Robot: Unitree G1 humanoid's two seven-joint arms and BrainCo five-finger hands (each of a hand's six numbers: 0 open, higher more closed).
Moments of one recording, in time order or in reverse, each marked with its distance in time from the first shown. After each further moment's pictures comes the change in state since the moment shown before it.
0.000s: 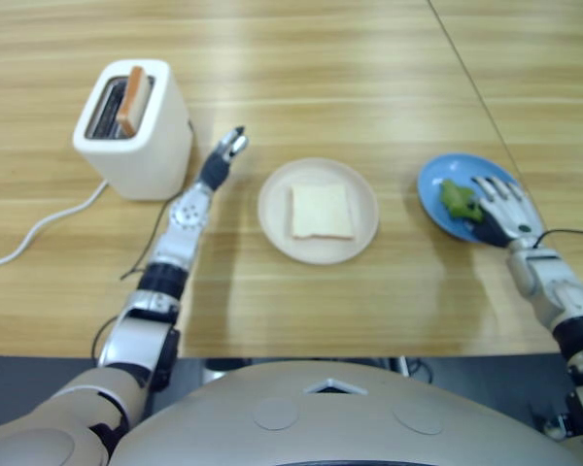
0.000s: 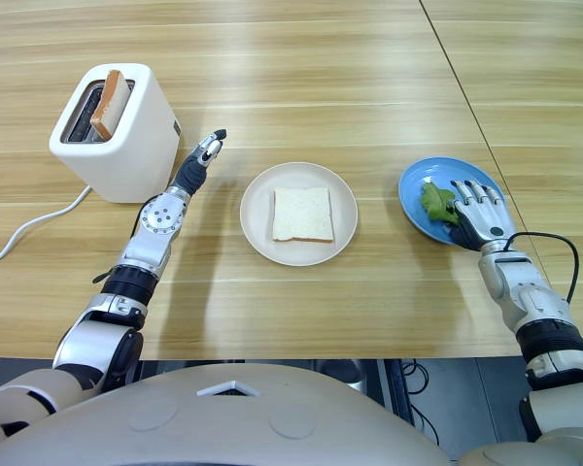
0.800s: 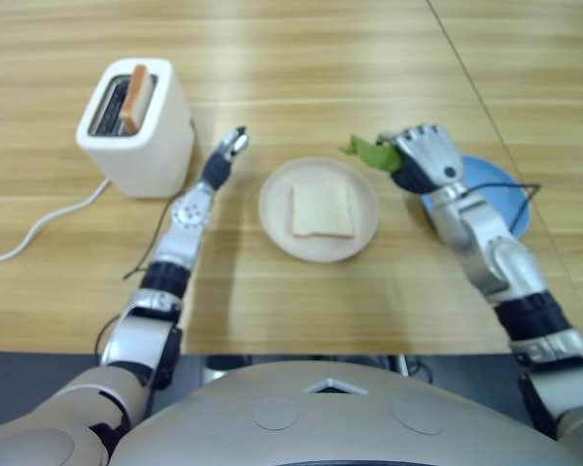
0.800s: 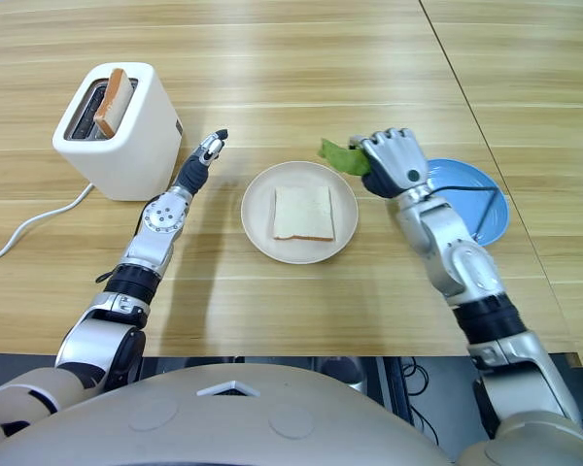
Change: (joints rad) left arm -0.013 -0.013 0.003 0.029 -0.007 0.005 0.001; right arm -0.182 0.282 0.072 -0.555 -0.044 0.028 0.182
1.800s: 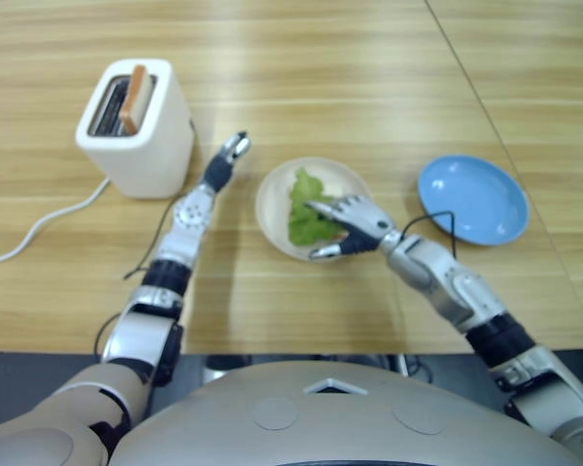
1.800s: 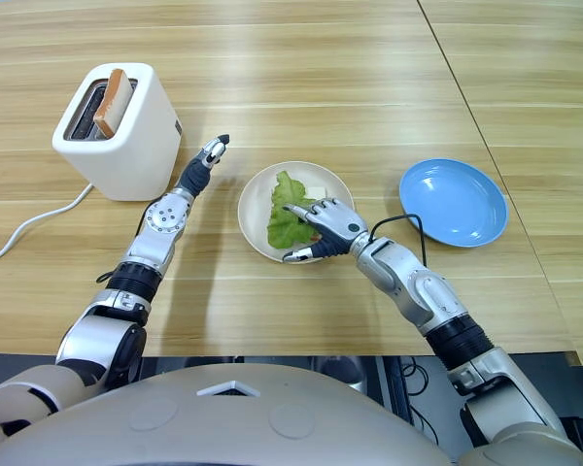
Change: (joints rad) left arm -0.016 0.000 -0.008 0.045 0.009 0.000 -0.003; right arm 0.180 -0.014 0.145 -0.042 0.079 -0.157 0.294
